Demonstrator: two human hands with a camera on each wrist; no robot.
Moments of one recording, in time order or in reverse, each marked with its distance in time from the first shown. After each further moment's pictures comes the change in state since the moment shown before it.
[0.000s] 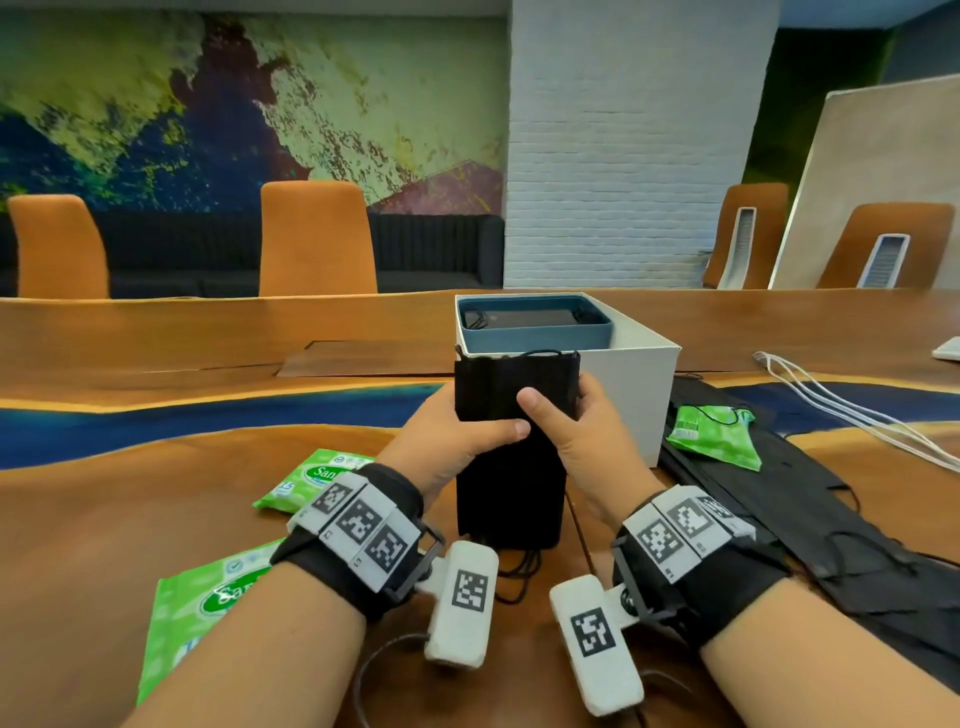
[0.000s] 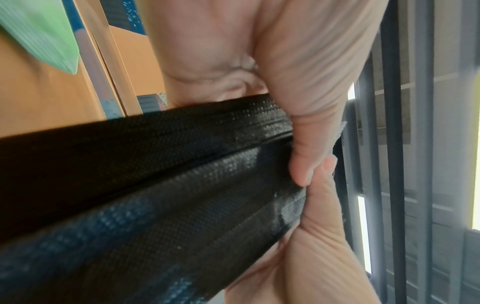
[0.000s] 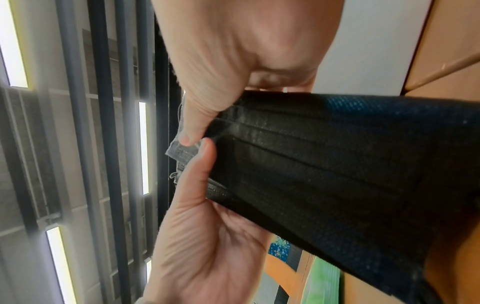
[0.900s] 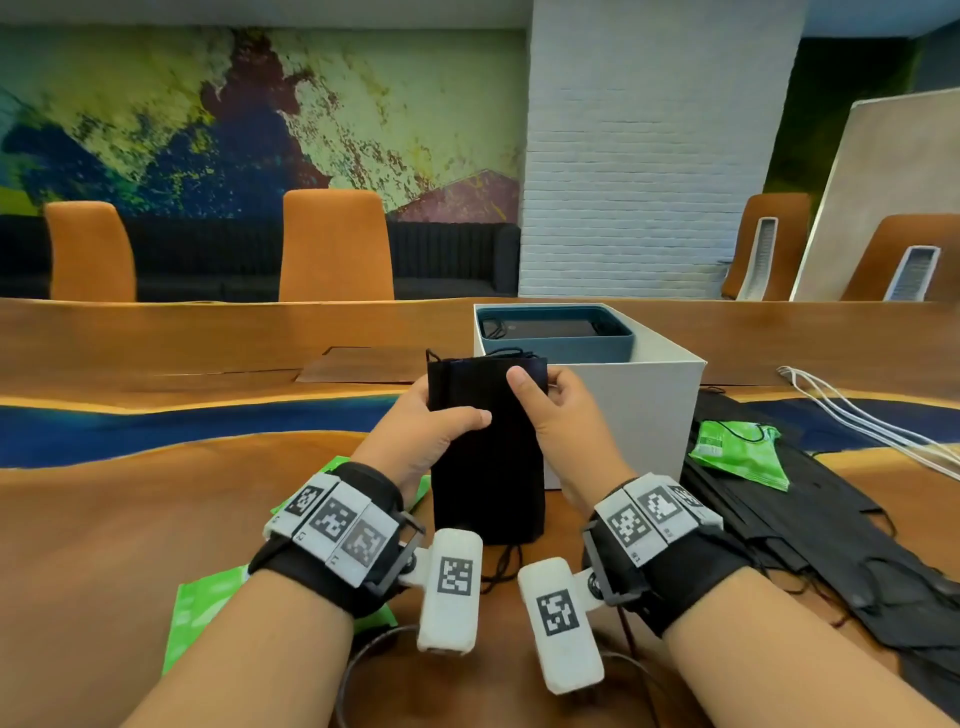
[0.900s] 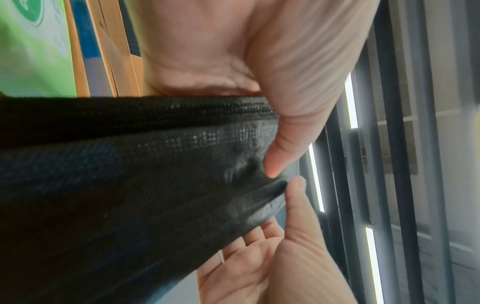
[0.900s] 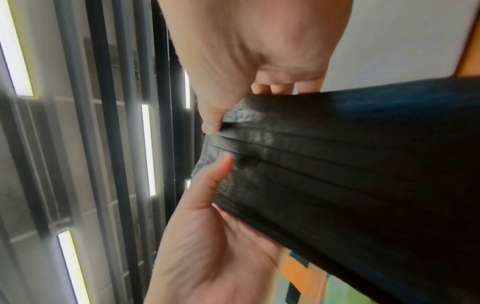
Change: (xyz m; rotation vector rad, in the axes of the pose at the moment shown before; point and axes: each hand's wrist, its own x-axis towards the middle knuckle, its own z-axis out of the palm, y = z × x) left_hand -0.002 0.011 -0.030 -0.081 0.169 -0.108; right_hand 0.023 -0.006 0.034 -0.120 0.008 0.020
